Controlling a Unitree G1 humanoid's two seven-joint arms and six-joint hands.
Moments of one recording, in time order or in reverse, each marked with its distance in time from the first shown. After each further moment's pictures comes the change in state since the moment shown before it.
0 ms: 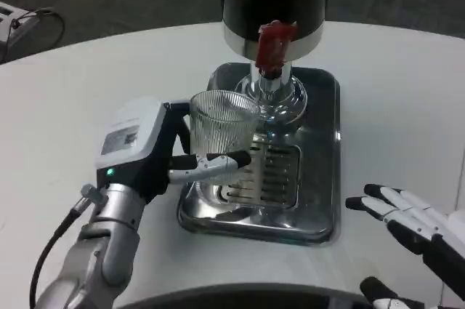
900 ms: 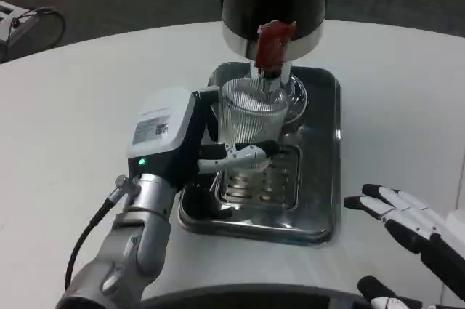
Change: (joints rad) left arm -0.136 -0.064 -0.096 0.208 -0.003 -0.050 0.166; right arm -0.004 0.000 0.012 0.000 0.011 0.016 0.002
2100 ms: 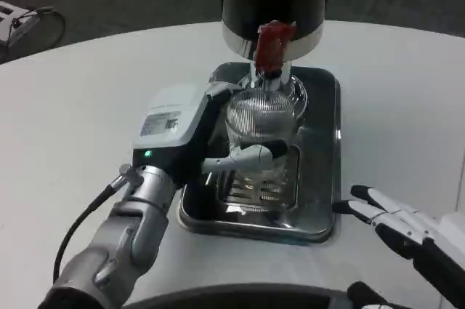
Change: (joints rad) left arm -0.018 0.063 -0.071 -0.046 -0.005 0.010 -0.109; right arm 0.036 0.018 0.009 -0.066 0.010 0.000 0.004
